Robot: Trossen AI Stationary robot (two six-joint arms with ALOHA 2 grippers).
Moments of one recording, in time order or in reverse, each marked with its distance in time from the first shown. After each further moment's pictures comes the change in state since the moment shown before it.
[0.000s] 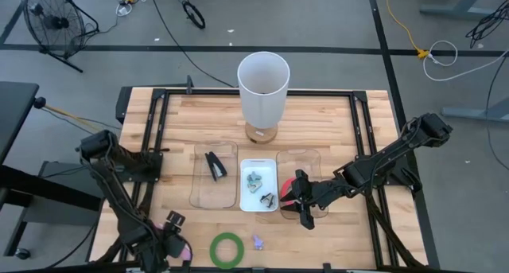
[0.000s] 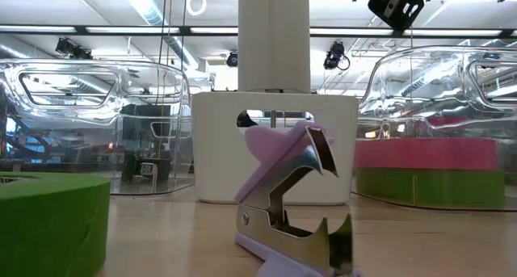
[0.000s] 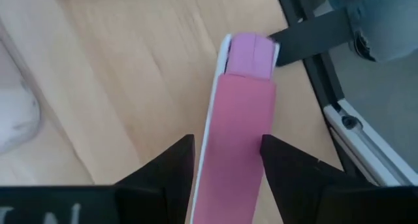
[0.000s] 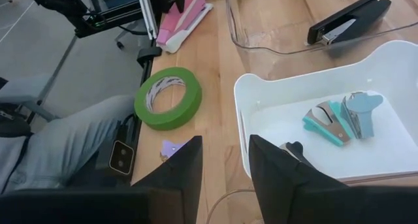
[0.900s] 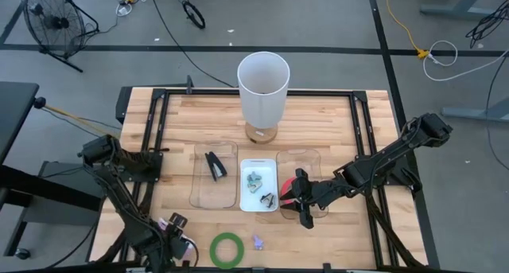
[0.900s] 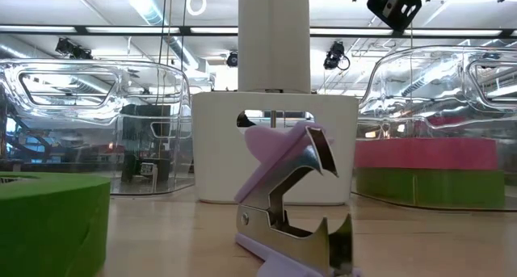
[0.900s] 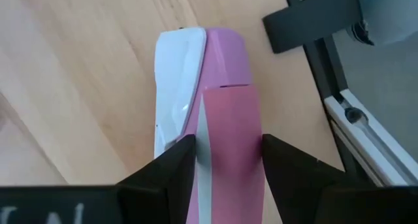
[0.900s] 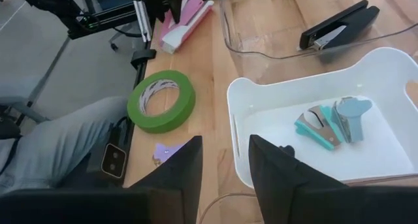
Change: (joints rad) left arm 0.018 0.054 -0.002 0.020 0.092 0.022; right arm 0.000 0.000 0.000 -0.001 0.026 -0.016
